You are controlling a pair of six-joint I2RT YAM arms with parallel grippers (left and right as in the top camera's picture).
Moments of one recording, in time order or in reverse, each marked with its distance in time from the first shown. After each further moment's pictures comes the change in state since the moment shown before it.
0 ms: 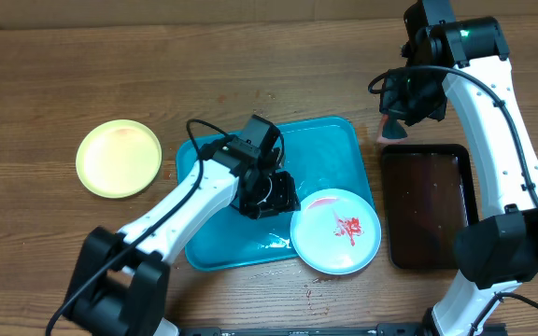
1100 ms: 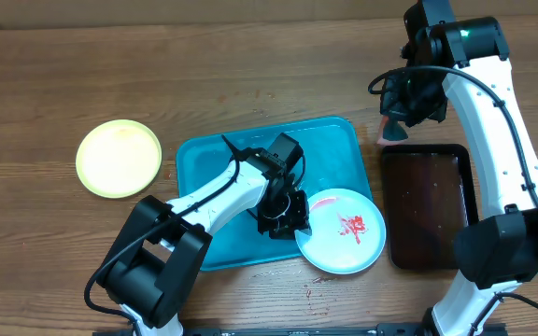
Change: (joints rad) left arm -0.100 0.161 0.000 0.005 0.082 -0.123; right arm 0.000 0.000 0.000 -0.012 0.000 -0.006
